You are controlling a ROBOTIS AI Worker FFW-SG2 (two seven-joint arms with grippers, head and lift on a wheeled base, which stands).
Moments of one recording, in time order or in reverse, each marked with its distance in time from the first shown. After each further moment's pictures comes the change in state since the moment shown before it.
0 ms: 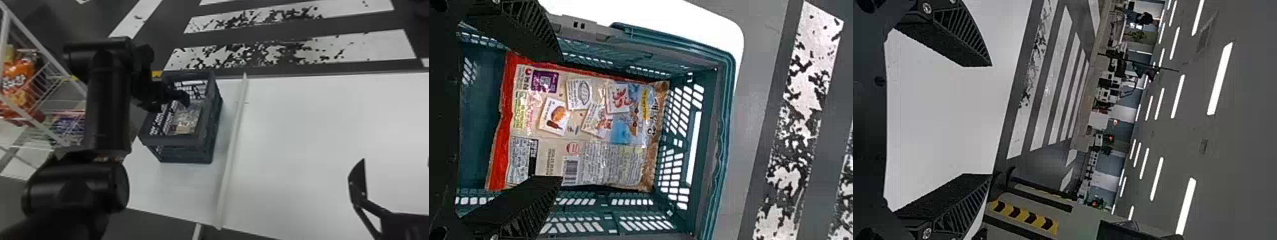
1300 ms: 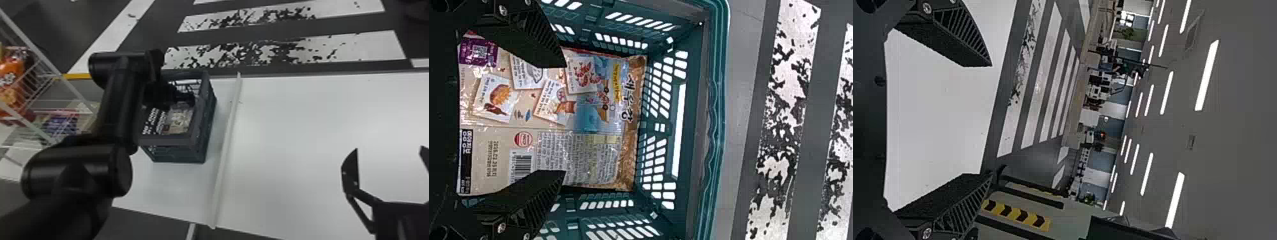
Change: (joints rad) left arm -0.091 -0.062 -0.025 0.358 -0.050 -0.353 0.011; right arm -0.034 -0.012 0.007 0.000 -0.010 -0.013 -0.017
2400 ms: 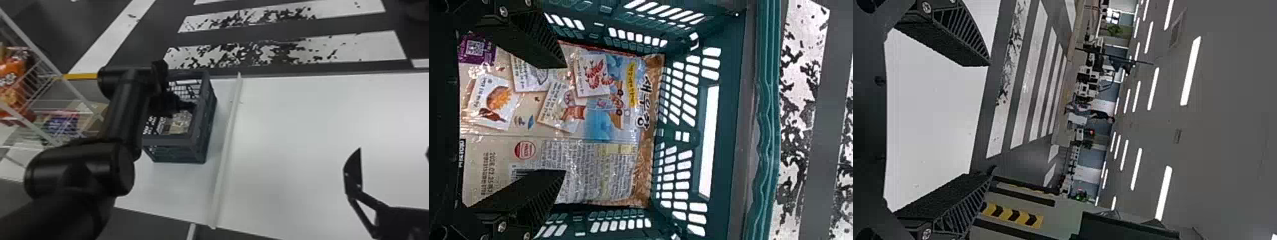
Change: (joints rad) left arm -0.001 -0.013 0.021 0.141 -0.024 -0.138 0.010; right arm 0.018 -0.022 0.015 -0.009 0.014 -0.069 -0.037
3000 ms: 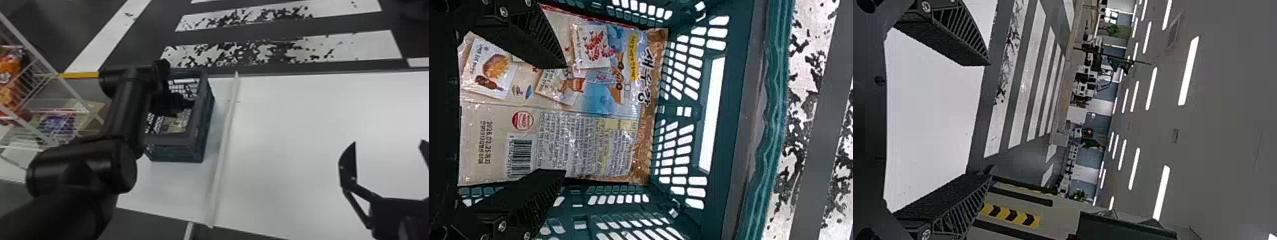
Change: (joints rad) left arm -0.008 -0.032 0.032 0.016 0.016 0.010 0.007; right arm -0.034 -0.001 0.003 0.013 -0.013 0.011 0.000
